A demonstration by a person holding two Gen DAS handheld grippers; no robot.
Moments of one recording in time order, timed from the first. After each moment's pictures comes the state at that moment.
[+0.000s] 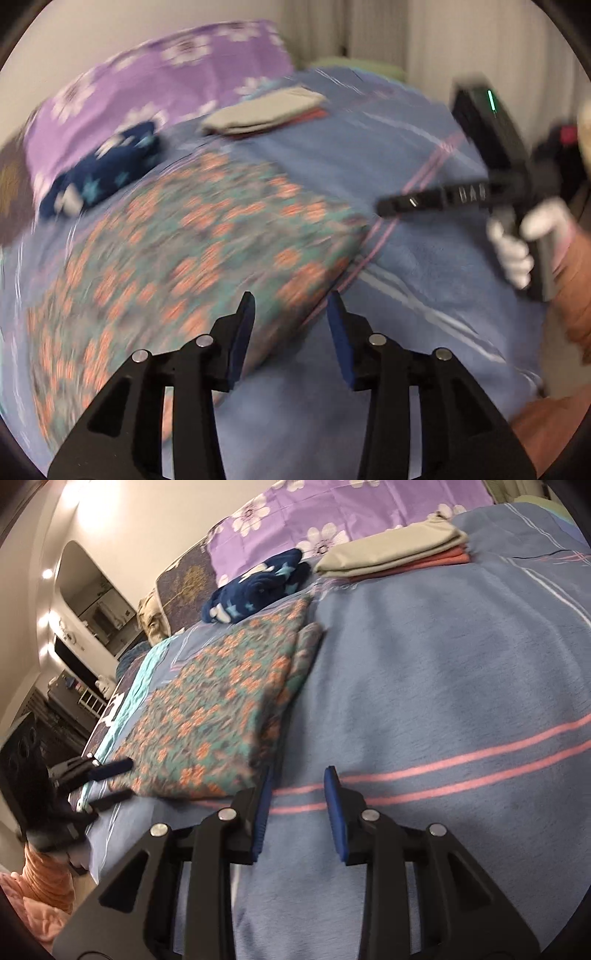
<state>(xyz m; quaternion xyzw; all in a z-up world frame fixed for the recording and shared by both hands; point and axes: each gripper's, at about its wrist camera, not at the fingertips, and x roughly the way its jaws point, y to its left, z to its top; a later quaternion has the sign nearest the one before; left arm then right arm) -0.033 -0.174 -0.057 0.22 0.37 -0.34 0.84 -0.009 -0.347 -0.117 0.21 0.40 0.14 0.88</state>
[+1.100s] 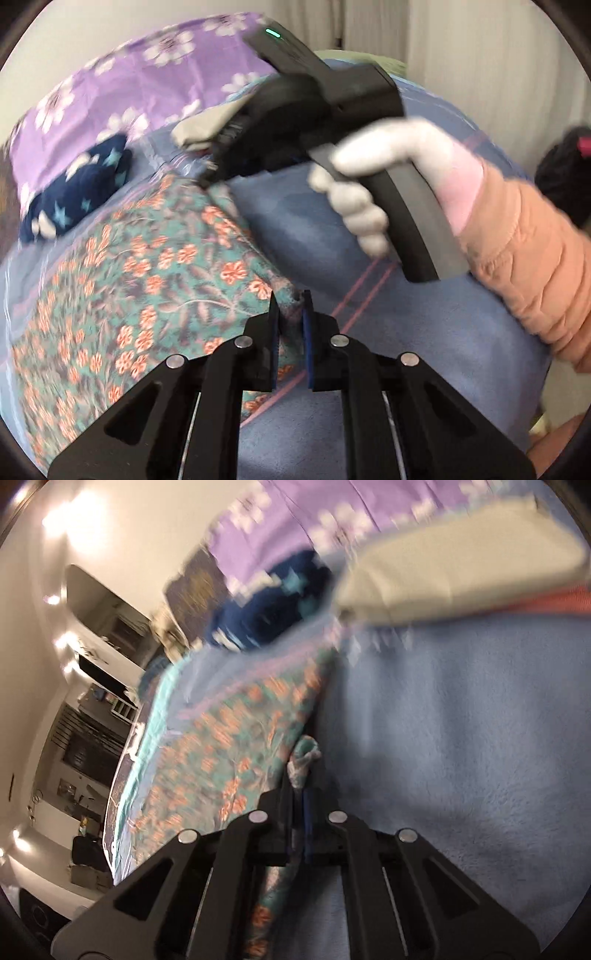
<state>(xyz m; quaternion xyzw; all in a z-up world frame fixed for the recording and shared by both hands) -0.010 -0.250 -0.061 0.22 0.38 -0.34 0.83 0.166 -0.348 -0.108 0.26 0.41 0.22 0.85</state>
